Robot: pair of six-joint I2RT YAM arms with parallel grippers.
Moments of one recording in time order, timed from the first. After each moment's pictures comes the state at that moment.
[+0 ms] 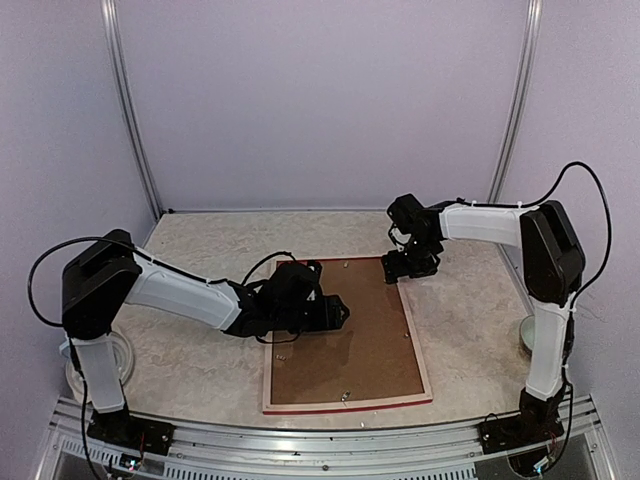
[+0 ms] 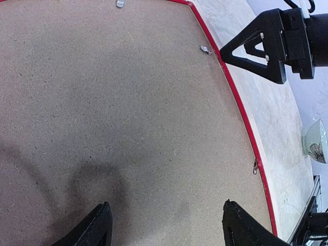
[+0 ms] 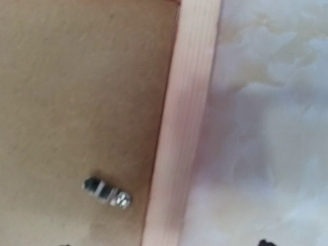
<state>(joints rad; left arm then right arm) -1.00 1.91 1.06 0.19 -0.11 -0.80 0.52 2.02 1.52 -0.71 0.11 0.26</state>
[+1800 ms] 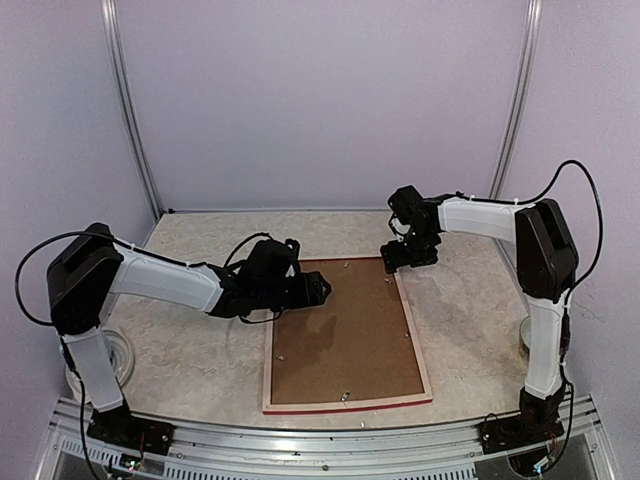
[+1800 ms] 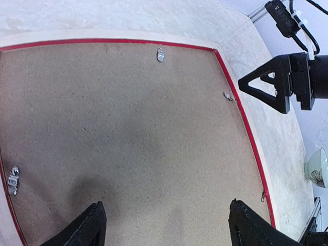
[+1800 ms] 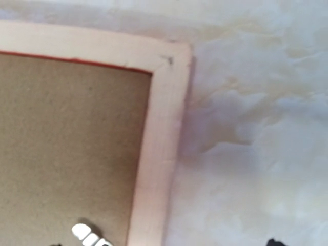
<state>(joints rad) -0.89 1.84 1.03 0.19 -0.10 -0.75 0.49 2.08 1.63 -0.71 0.13 0.23</state>
